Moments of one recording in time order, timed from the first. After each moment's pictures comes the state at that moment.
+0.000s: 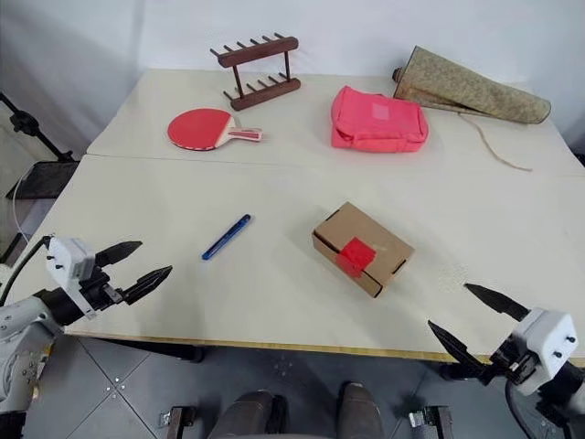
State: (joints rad) left arm 0.07 0.71 0.43 -0.15 -0.47 0.29 -0.77; right arm 0.53 -0.56 -0.60 -0.42 0.51 -0.02 0.98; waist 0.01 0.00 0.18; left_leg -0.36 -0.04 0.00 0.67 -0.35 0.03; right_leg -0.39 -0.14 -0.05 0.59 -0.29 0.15
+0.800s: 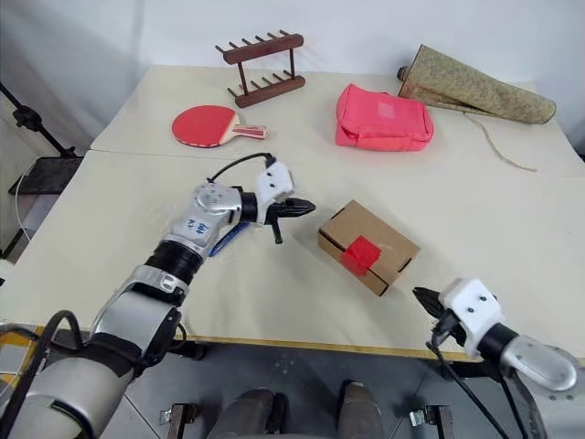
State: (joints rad) left arm -1.05 0.24 -0.25 0.85 0.00 -0.05 -0.87; right arm 0.31 -0.66 -0.31 -0.50 0.26 0.30 0.70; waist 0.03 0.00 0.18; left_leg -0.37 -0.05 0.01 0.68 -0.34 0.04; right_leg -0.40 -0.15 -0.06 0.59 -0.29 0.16
